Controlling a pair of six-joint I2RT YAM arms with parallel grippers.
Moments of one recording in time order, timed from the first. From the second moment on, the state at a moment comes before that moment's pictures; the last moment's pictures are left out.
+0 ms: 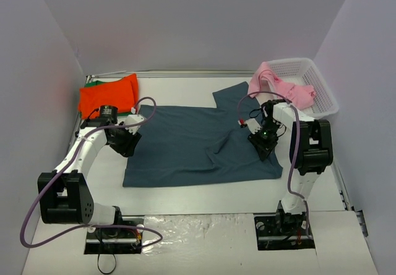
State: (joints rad) left arm -0.01 1.37 1.02 -0.85 0.30 0.61; right arm 0.08 1.90 1.27 -1.11 -0.22 -0.70
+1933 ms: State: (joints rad) left arm -0.04 1.42 0.97 -0.93 0.40 0.72; right arm 0.08 1.81 1.22 -1.10 -0.20 -0.68
